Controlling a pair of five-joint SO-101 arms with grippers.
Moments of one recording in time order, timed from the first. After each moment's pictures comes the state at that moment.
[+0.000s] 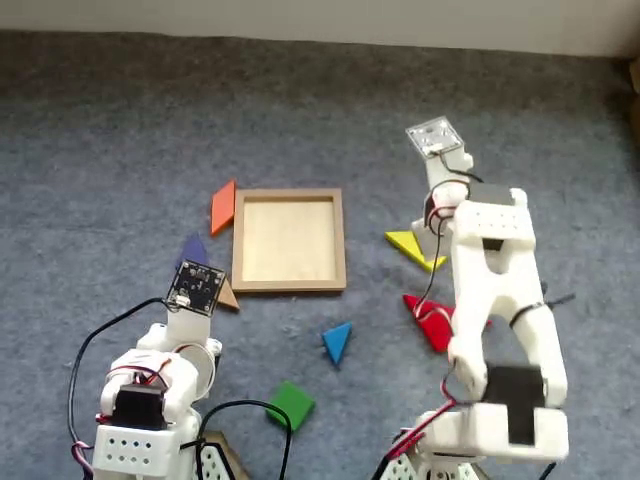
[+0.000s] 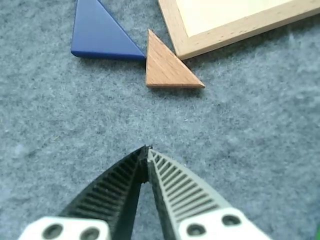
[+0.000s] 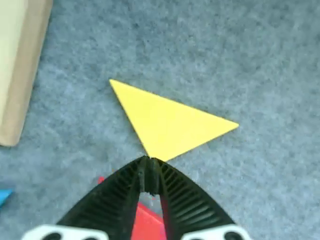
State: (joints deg) left arm -0.5 -102.4 96.0 74.6 -5.6; right arm -1.1 -6.7 21.2 62.8 29.1
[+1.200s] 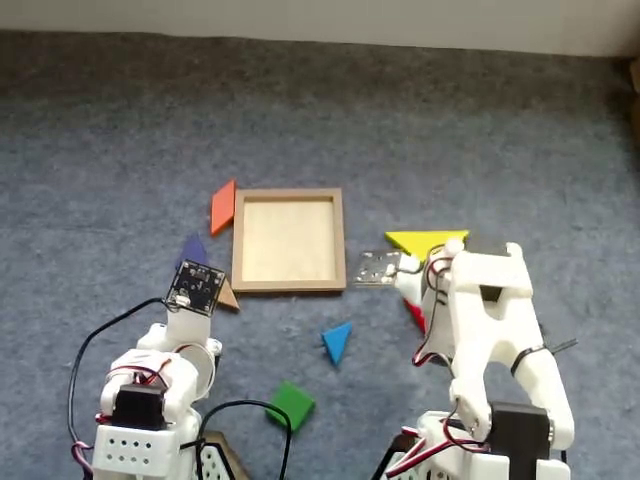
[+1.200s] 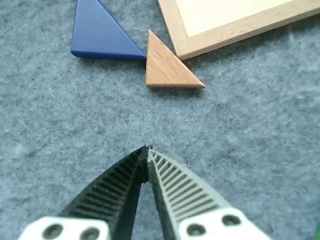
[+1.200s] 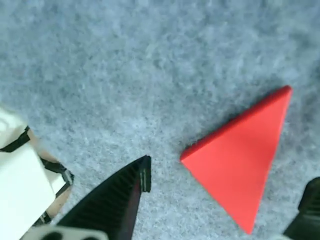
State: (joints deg) left arm -0.5 -102.4 96.0 74.6 -5.6; right arm 0.1 -15.1 45.8 73.2 82.1
